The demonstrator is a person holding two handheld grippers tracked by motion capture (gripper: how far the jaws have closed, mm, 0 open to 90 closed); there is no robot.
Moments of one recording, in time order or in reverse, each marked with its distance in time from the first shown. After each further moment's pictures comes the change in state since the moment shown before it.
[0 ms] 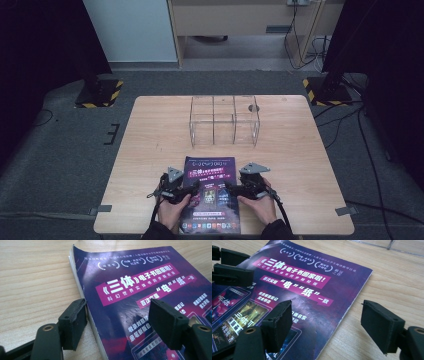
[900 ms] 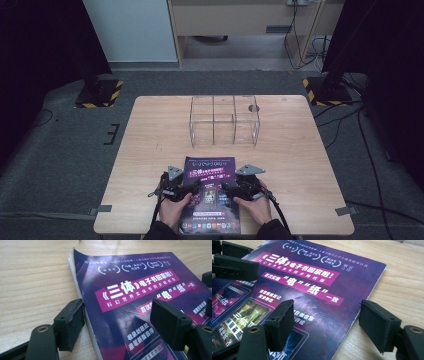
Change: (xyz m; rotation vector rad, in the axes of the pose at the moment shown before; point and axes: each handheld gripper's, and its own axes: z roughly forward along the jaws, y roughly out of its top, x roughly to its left) left arm 0.000 0.003 0.005 -0.011 -0.003 -0.034; right arm 0.008 -0.005 0.012 0.013 0.004 0.011
